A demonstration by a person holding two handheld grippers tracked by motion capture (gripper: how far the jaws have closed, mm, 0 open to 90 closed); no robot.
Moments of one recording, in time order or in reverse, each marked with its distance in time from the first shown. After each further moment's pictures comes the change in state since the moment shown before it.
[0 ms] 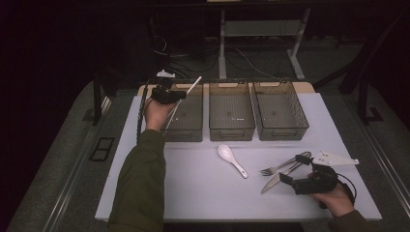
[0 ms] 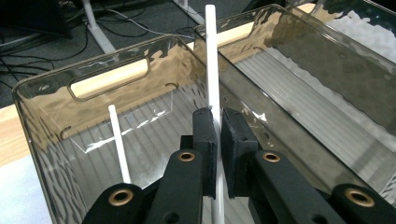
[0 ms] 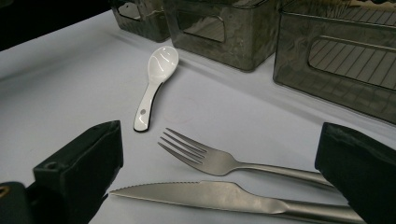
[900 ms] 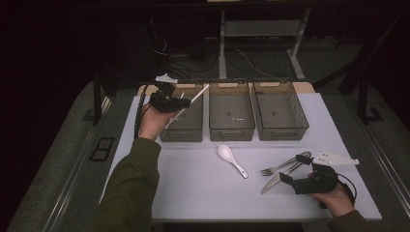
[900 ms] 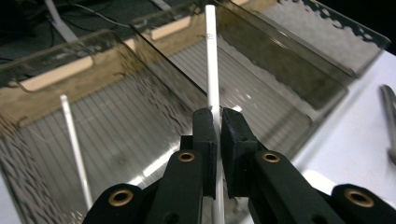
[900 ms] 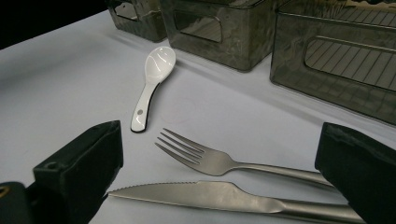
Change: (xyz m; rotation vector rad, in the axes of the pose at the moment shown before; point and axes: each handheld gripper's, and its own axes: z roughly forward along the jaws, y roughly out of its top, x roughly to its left) left arm -0.046 0.005 -0.050 0.032 -0.098 0.063; right arm 0.000 0.000 0.000 -0.002 -0.011 -0.001
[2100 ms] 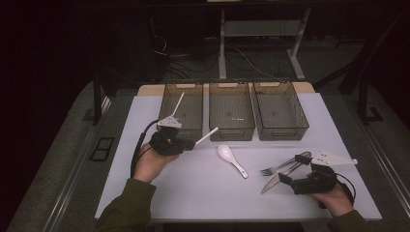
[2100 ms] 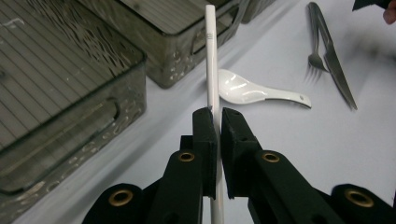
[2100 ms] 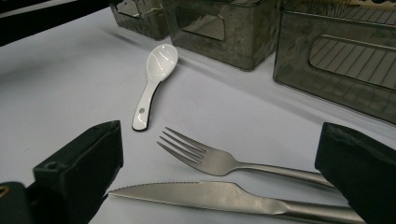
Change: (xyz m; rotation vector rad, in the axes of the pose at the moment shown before) left arm -0.070 -0.085 -0.022 0.101 -0.155 0.055; right arm 0.001 0.000 0.002 0.010 0.003 -0.007
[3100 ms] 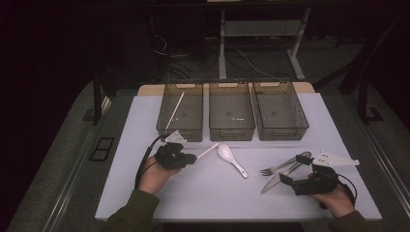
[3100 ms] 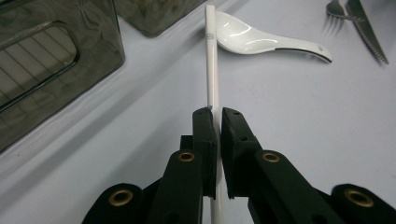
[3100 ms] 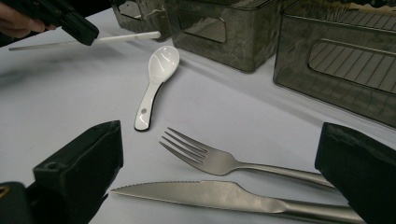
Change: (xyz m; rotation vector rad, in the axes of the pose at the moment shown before) left arm -0.010 -0.040 0.027 0.079 0.005 0.026; right arm 0.002 0.000 -0.003 -0.005 0.003 -0.006
